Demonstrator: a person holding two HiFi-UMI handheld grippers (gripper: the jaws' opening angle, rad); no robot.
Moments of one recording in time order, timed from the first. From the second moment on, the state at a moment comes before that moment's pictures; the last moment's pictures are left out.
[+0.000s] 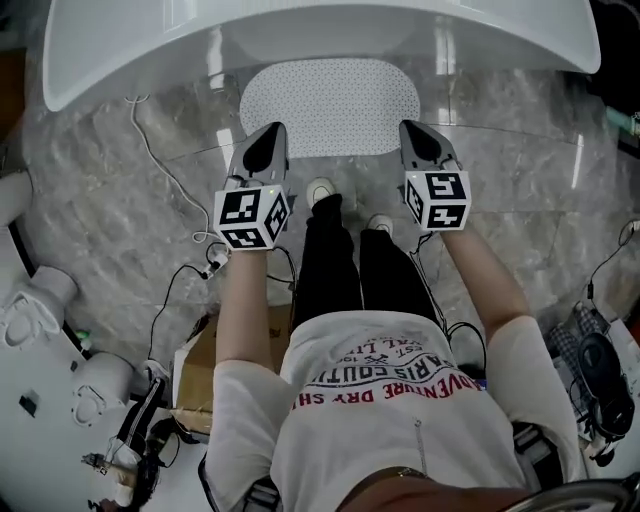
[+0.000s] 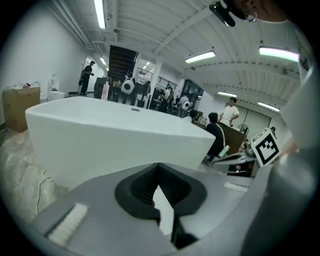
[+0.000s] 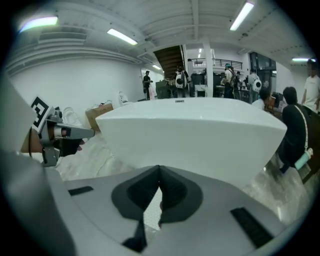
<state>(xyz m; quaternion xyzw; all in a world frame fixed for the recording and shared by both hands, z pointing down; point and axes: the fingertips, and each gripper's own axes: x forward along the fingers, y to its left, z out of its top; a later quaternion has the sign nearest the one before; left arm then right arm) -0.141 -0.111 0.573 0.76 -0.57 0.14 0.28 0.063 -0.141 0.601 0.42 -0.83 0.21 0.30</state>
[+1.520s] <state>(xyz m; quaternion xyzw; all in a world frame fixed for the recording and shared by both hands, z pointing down) -0.197 -0.047 0.044 0.80 -0.60 0.02 -0.03 -0.018 -0.096 0.064 0.40 -0.92 -0.03 0.03</state>
